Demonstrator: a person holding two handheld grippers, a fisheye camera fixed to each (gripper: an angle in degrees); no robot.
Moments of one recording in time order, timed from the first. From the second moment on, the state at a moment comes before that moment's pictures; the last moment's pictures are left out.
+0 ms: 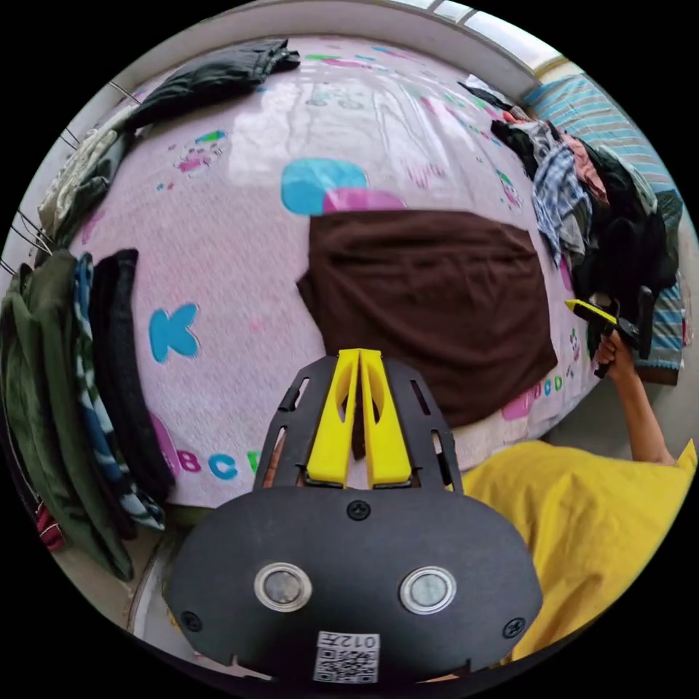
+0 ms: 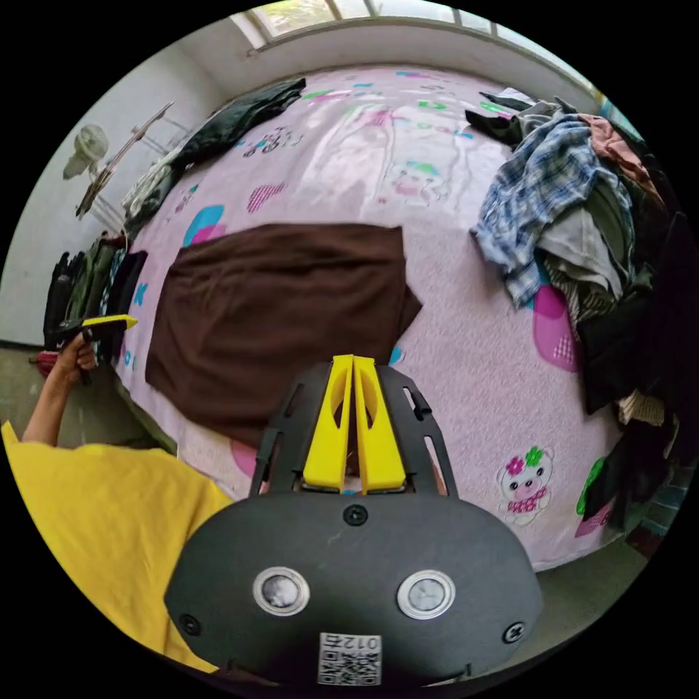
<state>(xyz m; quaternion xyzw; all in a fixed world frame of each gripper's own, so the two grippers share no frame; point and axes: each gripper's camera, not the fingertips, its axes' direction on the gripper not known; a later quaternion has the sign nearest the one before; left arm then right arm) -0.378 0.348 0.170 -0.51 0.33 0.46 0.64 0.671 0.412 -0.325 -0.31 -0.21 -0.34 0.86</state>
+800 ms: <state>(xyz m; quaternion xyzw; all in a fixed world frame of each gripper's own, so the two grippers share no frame) -0.504 0.466 0.071 -0.55 0.28 0.42 0.66 0.804 0.592 -0.304 -0.36 -0.25 -0.30 0.85</state>
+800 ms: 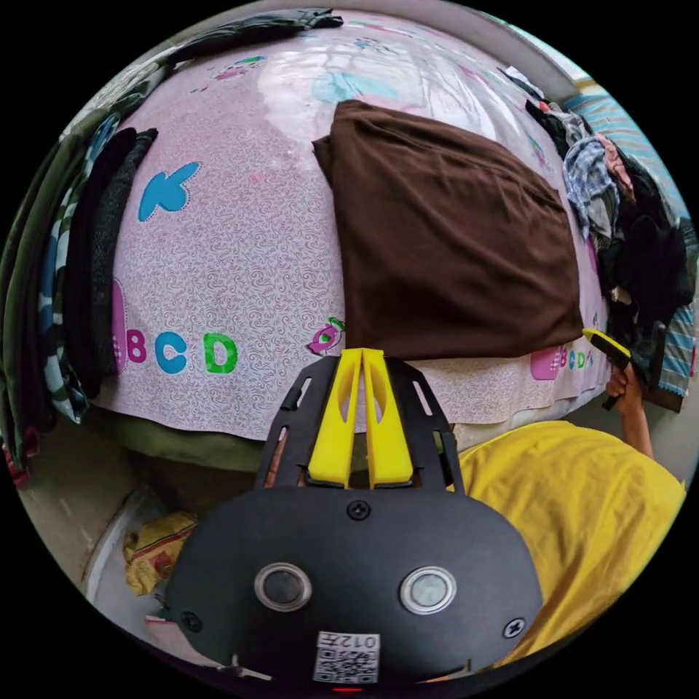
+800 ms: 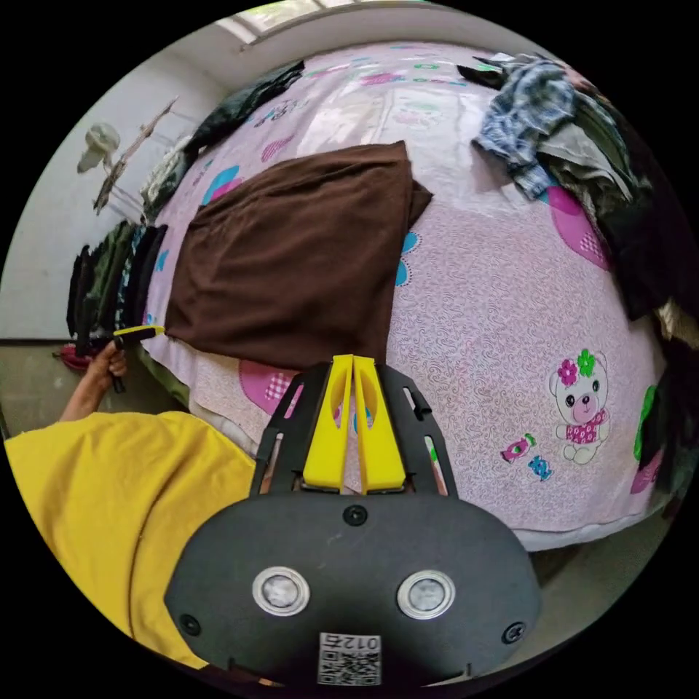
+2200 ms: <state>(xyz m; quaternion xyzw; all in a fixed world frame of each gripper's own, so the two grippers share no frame) -0.410 0.820 -0.613 0.00 0.40 0.83 0.40 1.012 0.807 -0.168 -0.46 -0.49 0.21 0.71</state>
